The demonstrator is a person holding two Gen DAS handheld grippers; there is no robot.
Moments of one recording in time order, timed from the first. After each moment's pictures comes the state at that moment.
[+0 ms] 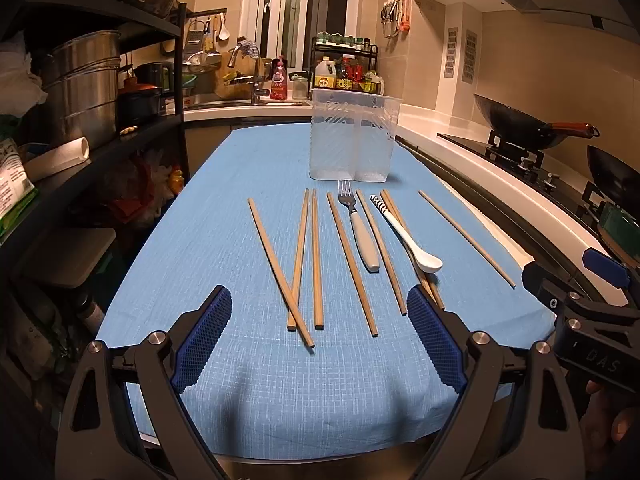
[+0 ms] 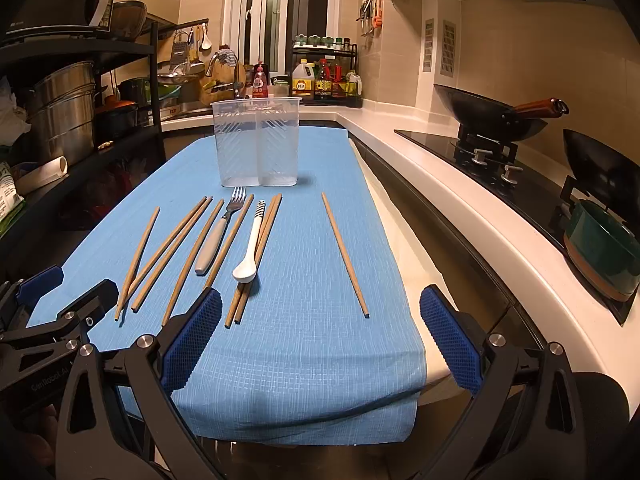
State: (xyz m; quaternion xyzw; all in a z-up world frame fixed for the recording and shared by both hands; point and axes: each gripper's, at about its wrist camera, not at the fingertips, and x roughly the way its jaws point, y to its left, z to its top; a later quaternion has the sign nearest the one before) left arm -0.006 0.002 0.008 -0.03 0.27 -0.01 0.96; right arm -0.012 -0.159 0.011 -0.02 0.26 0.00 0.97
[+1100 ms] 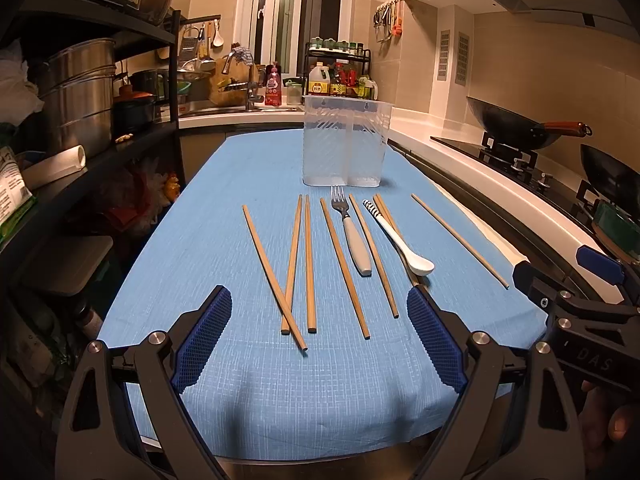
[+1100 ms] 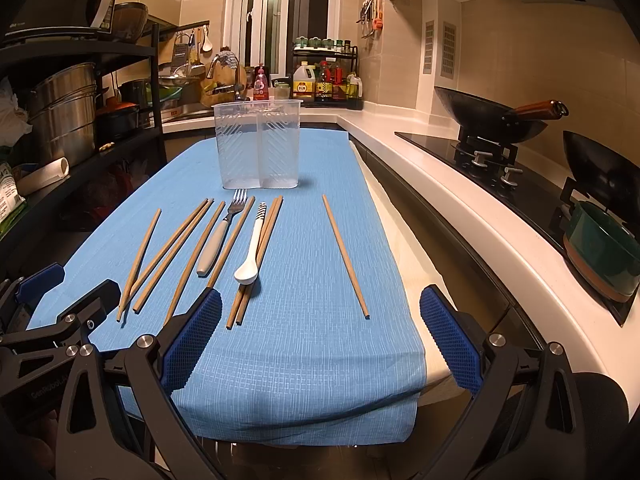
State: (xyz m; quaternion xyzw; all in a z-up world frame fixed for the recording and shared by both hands) left arm -0.009 0.000 0.011 -0.03 0.26 -0.02 0.96; right arm -0.012 -0.159 0.012 -0.02 0.26 0.00 0.97
